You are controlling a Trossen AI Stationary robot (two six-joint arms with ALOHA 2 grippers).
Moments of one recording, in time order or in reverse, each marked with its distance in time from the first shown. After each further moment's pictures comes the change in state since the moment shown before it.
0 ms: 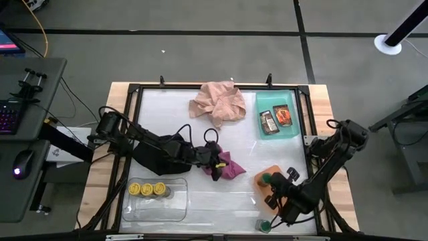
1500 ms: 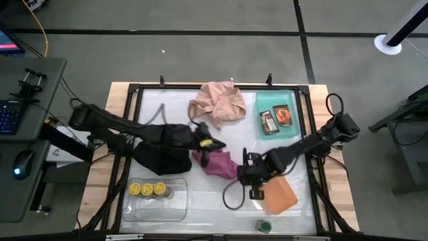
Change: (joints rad) left arm 0.068 -0.340 0.000 -0.068 0.031 0.257; right arm -0.491 0.009 0.249 0.132 -0.523 -1.216
